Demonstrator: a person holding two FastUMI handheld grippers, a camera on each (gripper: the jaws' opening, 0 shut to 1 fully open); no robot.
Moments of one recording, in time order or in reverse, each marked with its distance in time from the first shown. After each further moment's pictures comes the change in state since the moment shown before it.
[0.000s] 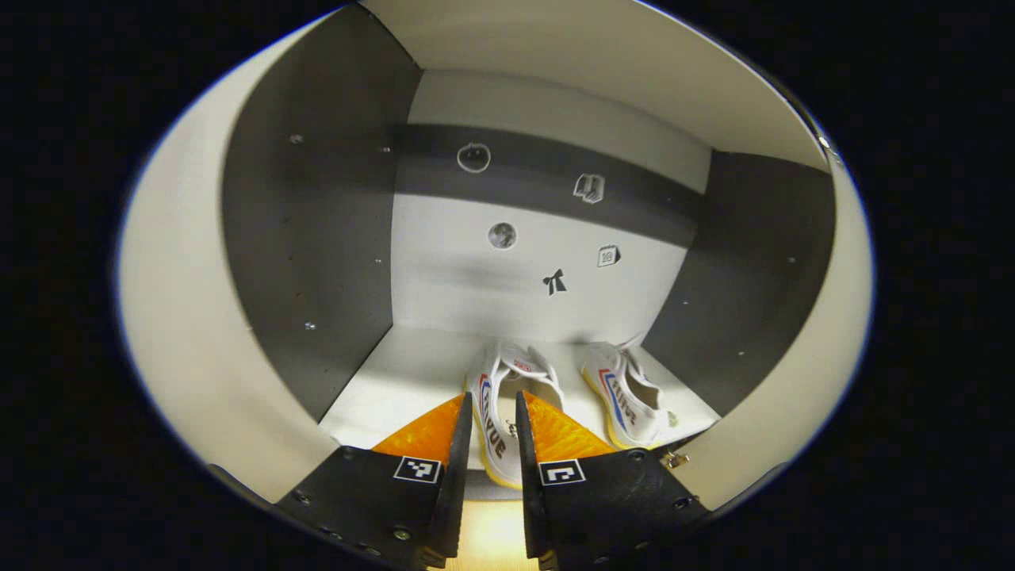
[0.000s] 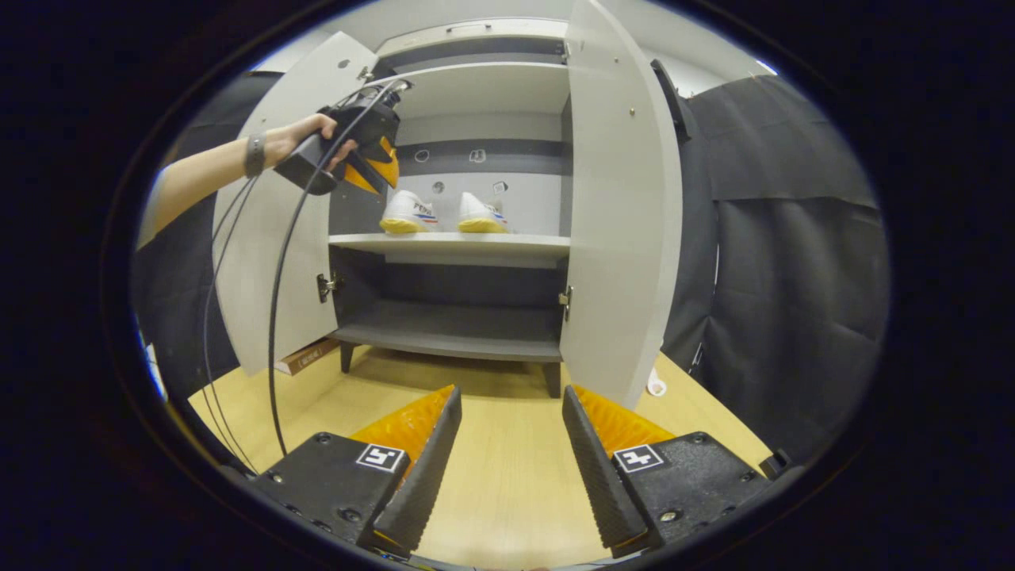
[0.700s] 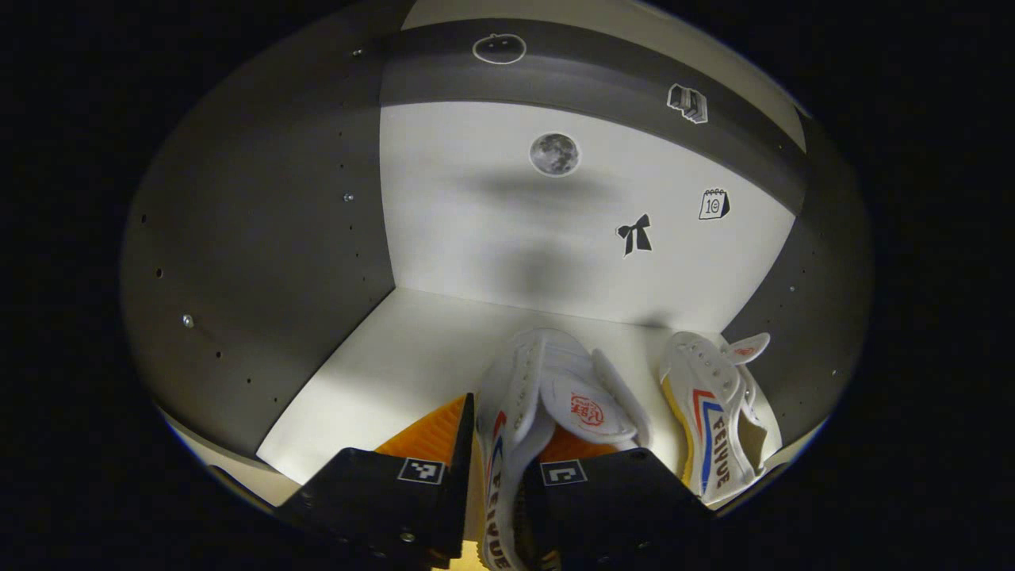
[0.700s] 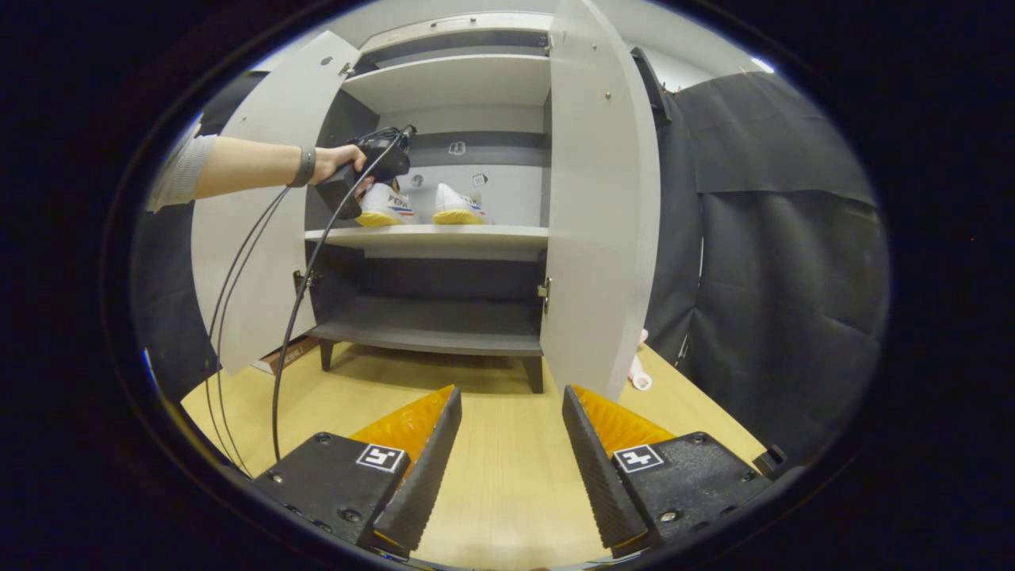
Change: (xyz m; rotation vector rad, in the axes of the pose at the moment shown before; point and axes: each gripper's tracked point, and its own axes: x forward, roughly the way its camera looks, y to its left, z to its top) left arm 0.150 0.029 -0.037 -0.063 0.279 0.183; right arm 0.015 -0.021 -0.010 0.028 0.036 -0.062
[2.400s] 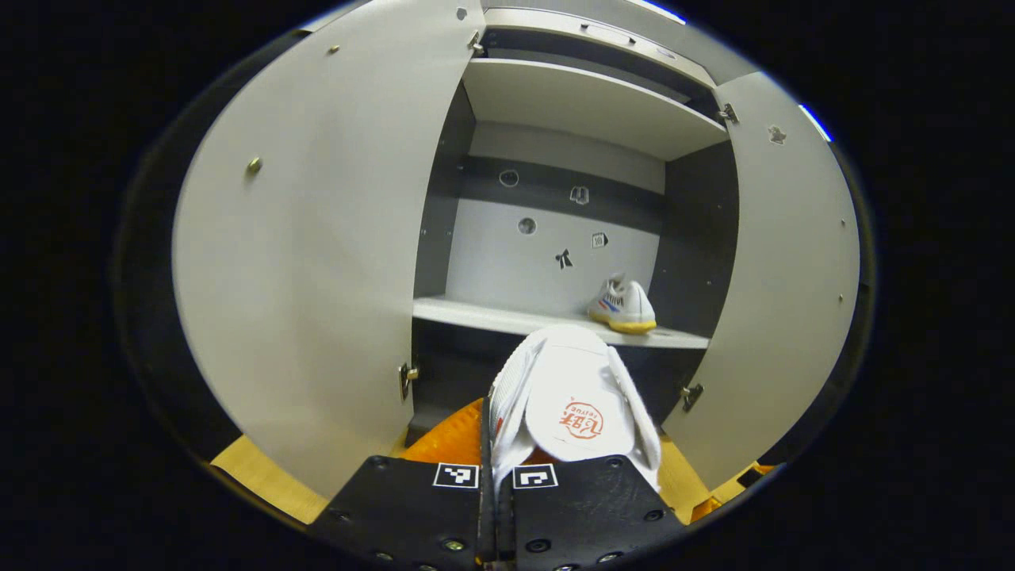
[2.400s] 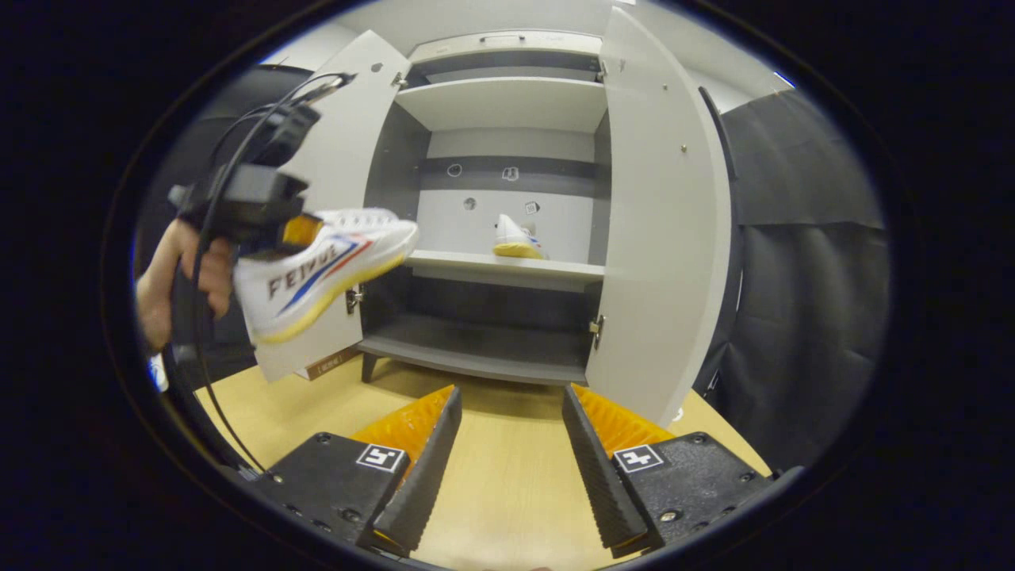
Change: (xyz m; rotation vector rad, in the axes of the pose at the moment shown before) left arm -0.205 0.036 -0.142 0.038 -0.513 -0.067; right arm -0.015 0.050 0.030 -0.083 -0.091 0.132
